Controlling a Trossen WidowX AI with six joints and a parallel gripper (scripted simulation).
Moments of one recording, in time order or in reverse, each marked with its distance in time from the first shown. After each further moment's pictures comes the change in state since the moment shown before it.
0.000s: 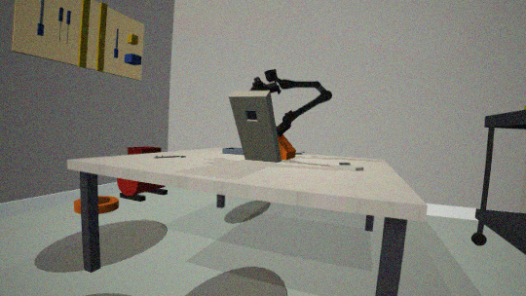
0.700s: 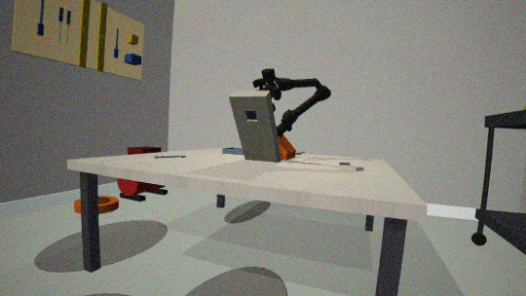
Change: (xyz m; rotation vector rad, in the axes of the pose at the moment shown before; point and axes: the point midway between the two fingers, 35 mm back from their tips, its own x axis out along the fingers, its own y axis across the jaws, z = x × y) arm -0.050 0.228 0.040 -1.296 -0.744 0.856
